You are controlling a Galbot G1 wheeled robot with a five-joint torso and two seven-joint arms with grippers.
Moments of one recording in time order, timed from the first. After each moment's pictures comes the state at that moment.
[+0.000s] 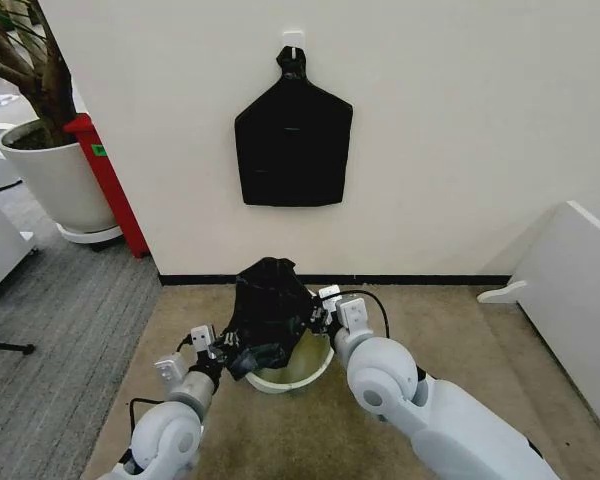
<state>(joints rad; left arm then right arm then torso) 1.39 -1.11 -0.29 -2.00 -0.88 0.16 -0.32 -0.81 1.08 -0.26 2.08 0.88 -0.73 0.79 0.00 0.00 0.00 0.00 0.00</state>
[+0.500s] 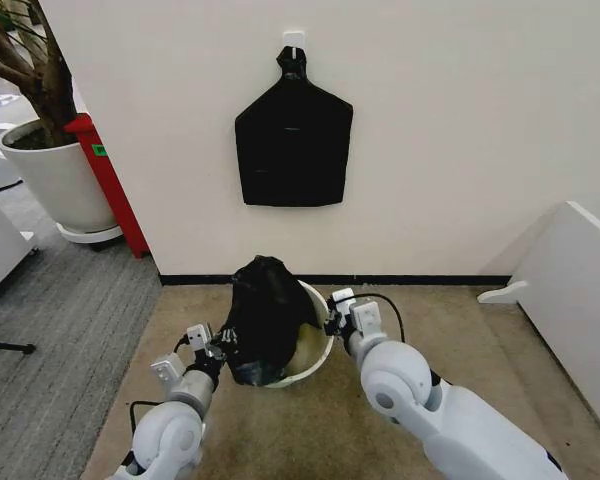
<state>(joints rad) 1.40 -1.16 -0.33 -2.00 -0.89 0.14 -0.31 -0.93 1.04 -0.18 2.08 0.79 -0.73 0.71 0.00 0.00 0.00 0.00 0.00</state>
